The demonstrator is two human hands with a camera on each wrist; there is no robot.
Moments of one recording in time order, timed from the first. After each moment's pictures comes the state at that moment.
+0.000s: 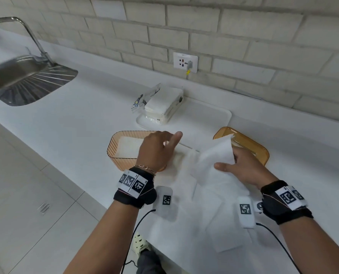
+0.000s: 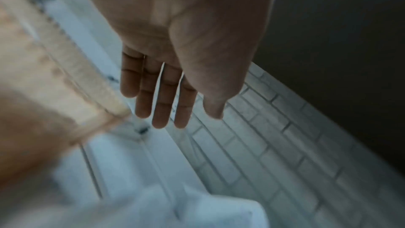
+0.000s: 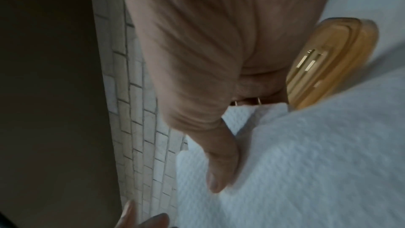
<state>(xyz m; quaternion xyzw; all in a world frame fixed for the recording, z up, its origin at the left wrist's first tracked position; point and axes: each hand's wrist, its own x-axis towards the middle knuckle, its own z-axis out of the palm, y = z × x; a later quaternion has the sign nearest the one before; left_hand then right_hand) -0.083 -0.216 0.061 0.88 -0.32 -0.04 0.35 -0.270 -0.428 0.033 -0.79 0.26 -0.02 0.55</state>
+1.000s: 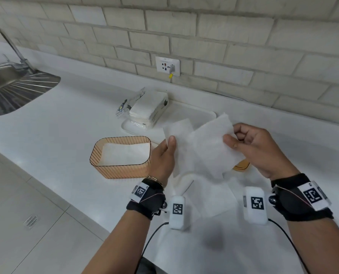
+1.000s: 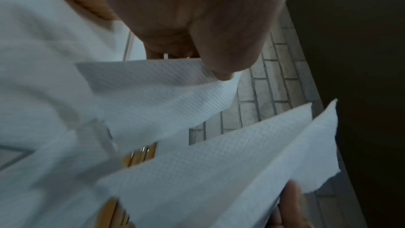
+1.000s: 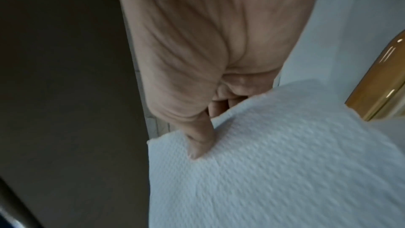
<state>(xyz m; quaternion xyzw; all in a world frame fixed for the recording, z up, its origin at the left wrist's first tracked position) -0.130 -0.267 0.035 0.70 -0.12 -0.24 0.66 -0.297 -0.447 0.108 -0.72 0.19 -0.19 0.64</state>
